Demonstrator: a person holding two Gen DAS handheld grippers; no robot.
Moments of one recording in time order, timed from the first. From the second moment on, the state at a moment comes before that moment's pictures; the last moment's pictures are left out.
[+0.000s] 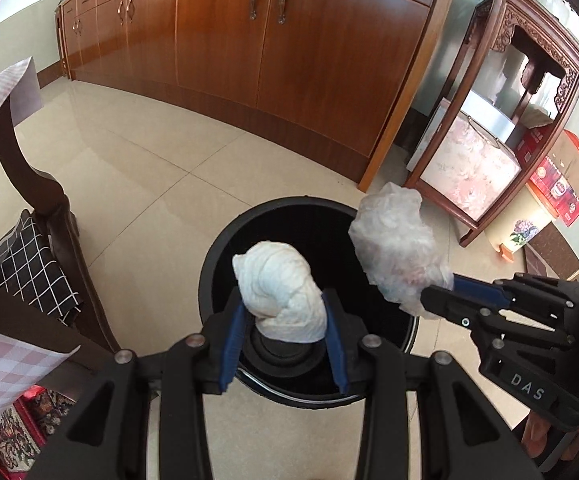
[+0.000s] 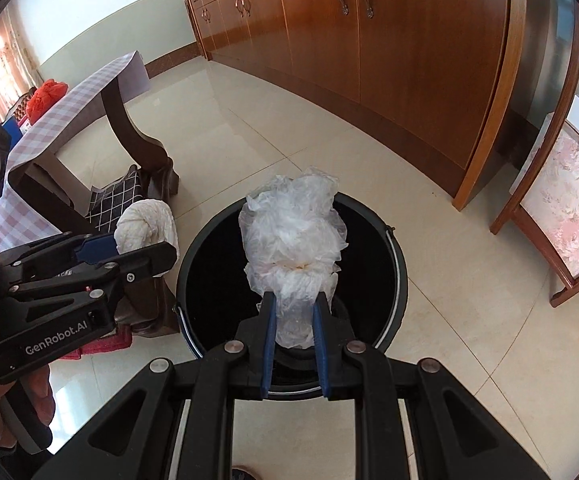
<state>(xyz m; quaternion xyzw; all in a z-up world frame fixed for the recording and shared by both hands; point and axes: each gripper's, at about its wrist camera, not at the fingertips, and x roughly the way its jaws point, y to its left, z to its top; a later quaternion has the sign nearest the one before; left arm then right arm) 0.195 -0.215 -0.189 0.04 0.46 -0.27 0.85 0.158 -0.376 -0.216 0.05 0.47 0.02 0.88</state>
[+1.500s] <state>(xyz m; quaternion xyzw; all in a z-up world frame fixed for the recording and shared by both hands) 0.124 -0.087 -0.067 0.03 0.35 -0.11 0.93 0.111 -0.308 -0.084 0.04 0.36 -0.05 0.93</state>
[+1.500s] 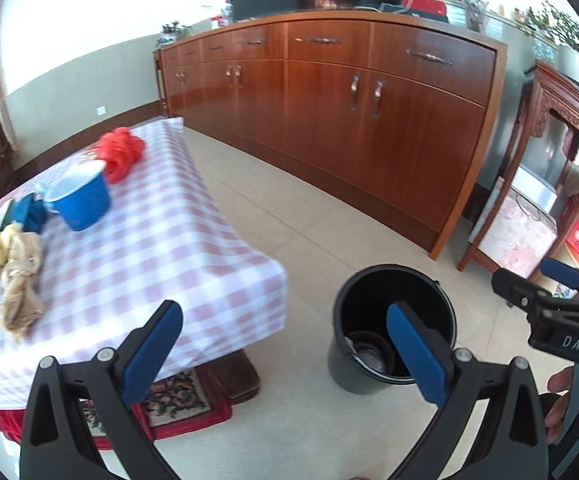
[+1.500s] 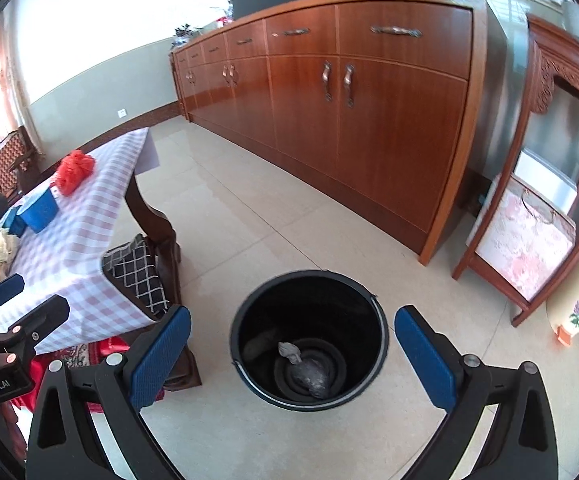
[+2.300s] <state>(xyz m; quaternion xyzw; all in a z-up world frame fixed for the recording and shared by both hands) 0.059 0.154 -0.052 -0.06 0.30 0.15 0.94 0.142 -0.053 -0.055 -0.03 0.31 0.20 0.93</state>
